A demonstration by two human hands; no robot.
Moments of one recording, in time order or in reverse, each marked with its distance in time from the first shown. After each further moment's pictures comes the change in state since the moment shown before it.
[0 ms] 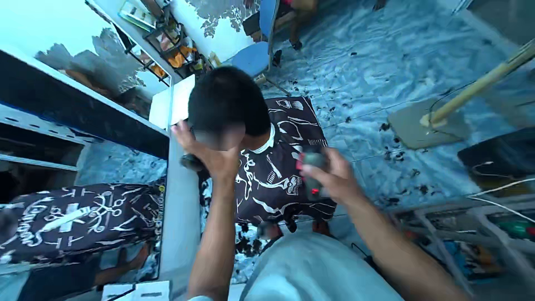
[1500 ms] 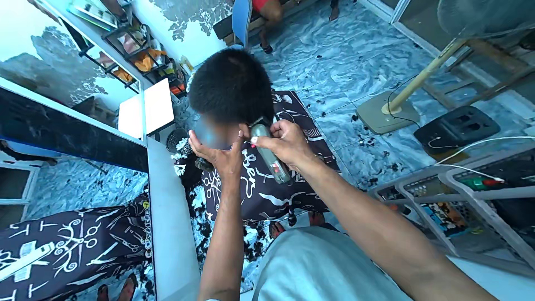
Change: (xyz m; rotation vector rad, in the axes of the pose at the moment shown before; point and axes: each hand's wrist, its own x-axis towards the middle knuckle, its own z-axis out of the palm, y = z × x) left_hand -0.039 -0.064 0.005 -0.095 -0.135 -0.377; right_hand 0.049 -0.044 0.134 -0.227 0.144 0.068
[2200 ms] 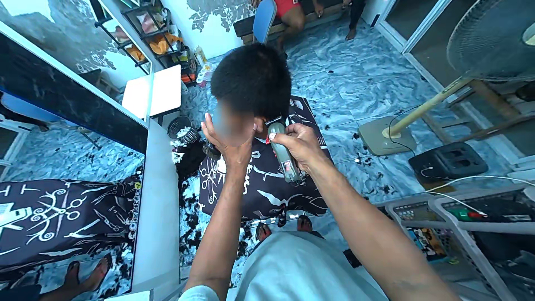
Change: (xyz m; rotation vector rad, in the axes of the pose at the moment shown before) left_hand 0.002 0.000 -0.001 -0.006 0.062 0.023; right_hand 0.002 0.010 -0.002 0.181 -0.041 0.090
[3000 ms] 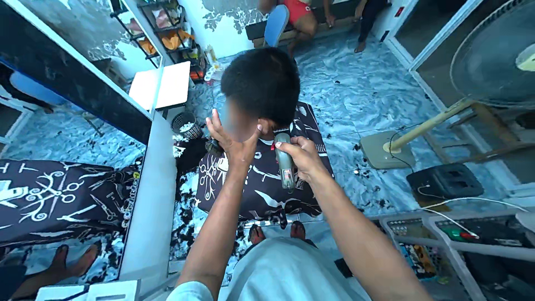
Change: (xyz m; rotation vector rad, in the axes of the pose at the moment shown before) left_hand -0.004 0.015 -0.003 0.051 0.000 -0.052; right_hand -0.005 0.020 -0.010 0.025 -0.040 0.103
